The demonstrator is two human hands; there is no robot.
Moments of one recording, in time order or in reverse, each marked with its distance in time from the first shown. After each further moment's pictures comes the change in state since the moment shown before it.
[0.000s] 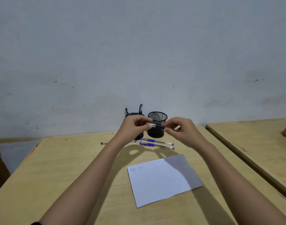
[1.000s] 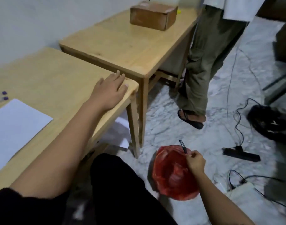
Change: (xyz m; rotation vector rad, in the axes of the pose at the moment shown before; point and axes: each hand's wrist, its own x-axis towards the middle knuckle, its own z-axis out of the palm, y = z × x) left_hand -0.062 -0.008 0.367 0.779 -0.777 0.382; right_hand -0.535 0.181 -0.004 0.017 0.875 1.652
